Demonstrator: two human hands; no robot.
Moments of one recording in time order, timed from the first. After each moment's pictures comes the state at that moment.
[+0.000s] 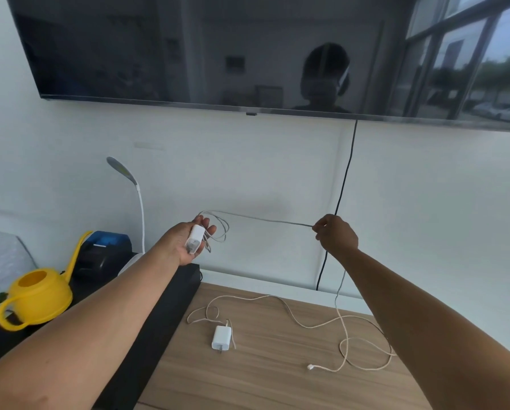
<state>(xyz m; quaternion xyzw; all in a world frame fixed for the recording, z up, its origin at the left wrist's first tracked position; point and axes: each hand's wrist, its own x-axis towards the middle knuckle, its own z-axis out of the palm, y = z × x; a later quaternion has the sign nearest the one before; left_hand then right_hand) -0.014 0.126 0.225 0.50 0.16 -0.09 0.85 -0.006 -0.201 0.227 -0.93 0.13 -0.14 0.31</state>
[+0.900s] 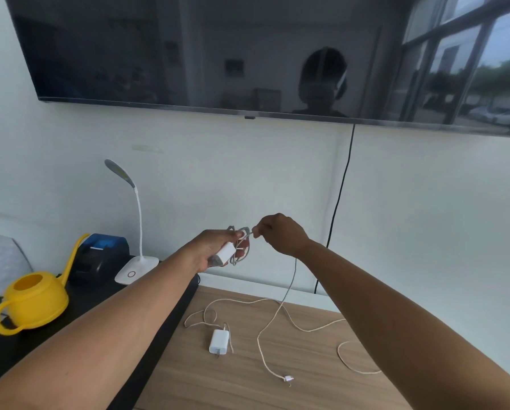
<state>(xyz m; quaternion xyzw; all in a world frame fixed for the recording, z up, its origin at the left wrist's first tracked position) -0.013 0.080 0.219 0.71 0.06 -0.13 0.69 -0.017 -0.110 0.252 -0.95 -0.12 -0.07 0.28</state>
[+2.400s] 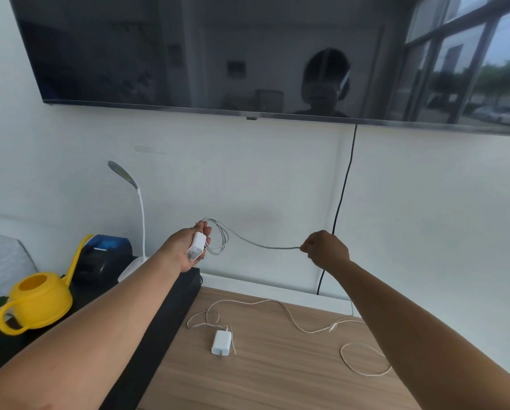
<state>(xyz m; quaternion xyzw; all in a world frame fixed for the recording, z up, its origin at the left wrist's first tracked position) -0.012 0.125 0.218 0.53 0.17 -0.09 0.82 -0.014 -0.187 0.212 -0.97 0.07 -0.07 0.24</state>
